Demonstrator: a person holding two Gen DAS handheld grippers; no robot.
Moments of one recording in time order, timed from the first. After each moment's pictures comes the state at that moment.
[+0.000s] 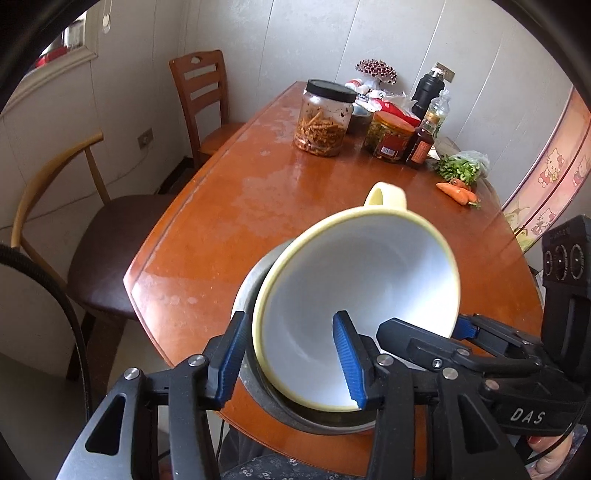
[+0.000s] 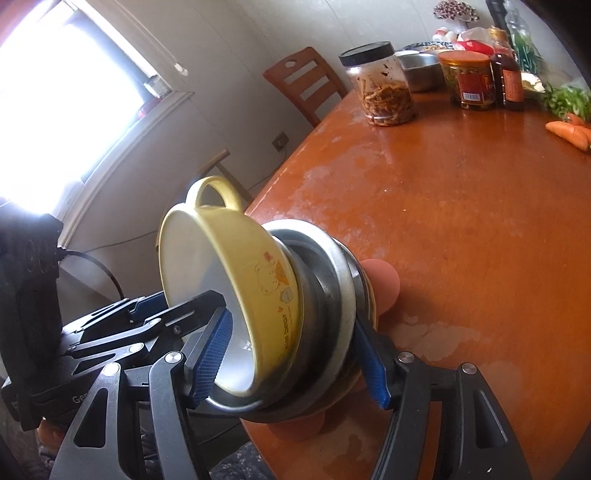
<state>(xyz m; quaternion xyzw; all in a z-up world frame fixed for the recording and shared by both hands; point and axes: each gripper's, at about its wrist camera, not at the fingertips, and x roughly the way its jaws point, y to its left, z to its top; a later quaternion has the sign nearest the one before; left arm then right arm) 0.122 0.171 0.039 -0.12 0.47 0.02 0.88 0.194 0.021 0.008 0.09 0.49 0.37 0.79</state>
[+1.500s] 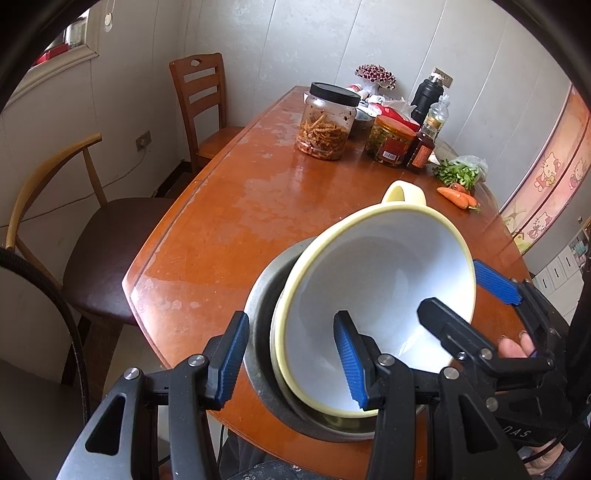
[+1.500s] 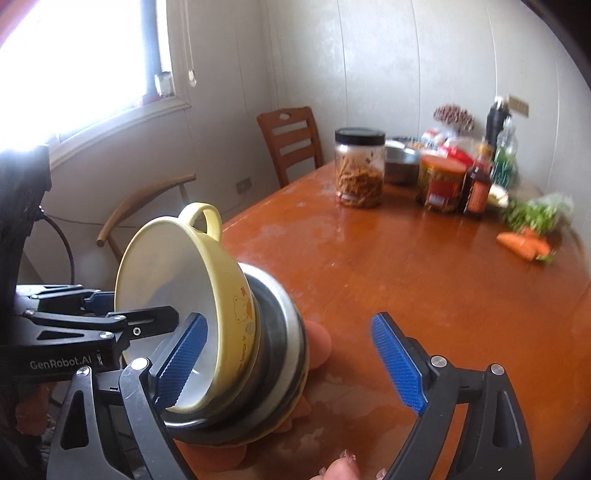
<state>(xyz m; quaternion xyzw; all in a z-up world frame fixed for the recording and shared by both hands) 0.121 0.181 0.033 -0.12 0.45 0.02 0.88 0.169 0.028 0.026 -0.06 0.34 0.29 0.89</state>
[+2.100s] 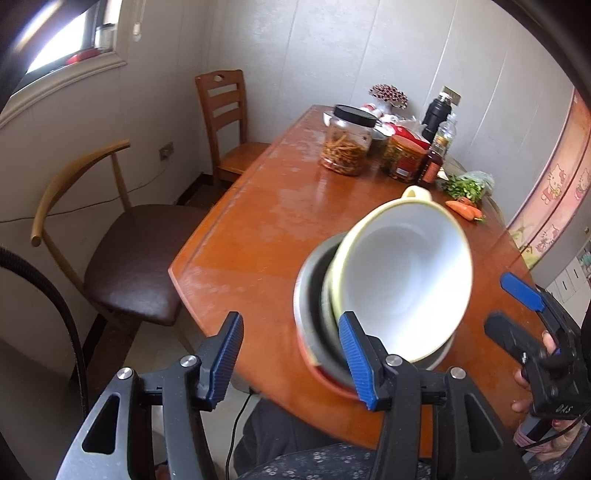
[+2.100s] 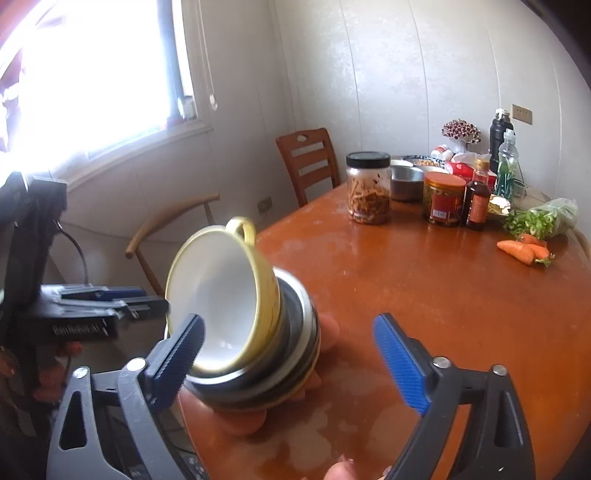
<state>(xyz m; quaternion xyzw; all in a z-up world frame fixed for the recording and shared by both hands) 0.071 0.205 0.044 -0.12 0.42 0.05 0.90 0.130 -0.004 0.046 -0.04 0.31 0.33 0.89</state>
